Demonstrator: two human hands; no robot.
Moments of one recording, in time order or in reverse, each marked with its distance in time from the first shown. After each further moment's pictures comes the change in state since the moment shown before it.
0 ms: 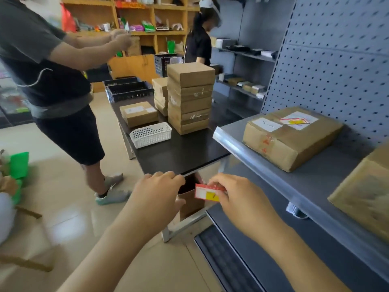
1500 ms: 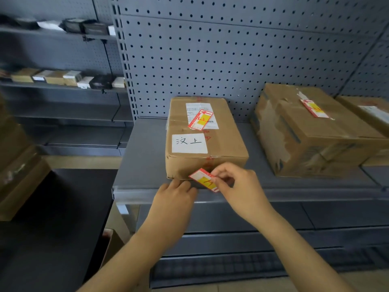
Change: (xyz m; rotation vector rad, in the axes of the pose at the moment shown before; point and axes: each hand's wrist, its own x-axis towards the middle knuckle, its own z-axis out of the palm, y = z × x) left_hand 0.307 0.042 0.105 -0.166 -0.019 1.161; right_hand 0.130 0.114 0.015 0.158 0.800 0.897
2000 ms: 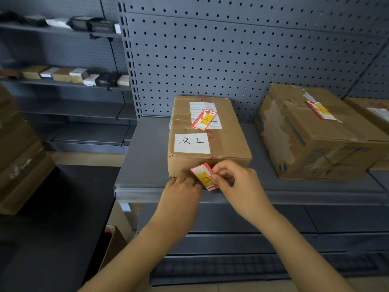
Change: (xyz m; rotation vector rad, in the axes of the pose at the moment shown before) left_hand 0.011 0.012 -0.007 0.031 -0.001 -0.064; right_hand 0.007 0.004 0.002 0.016 -0.015 -0.103
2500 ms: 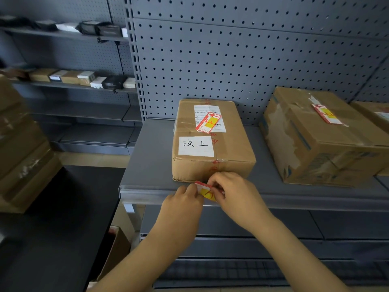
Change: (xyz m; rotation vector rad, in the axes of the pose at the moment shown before) left_hand -0.016 0.001 0.008 -0.099 -0.001 -0.038; right_hand 0.000 0.000 0.009 -0.430 -0.141 -0.188
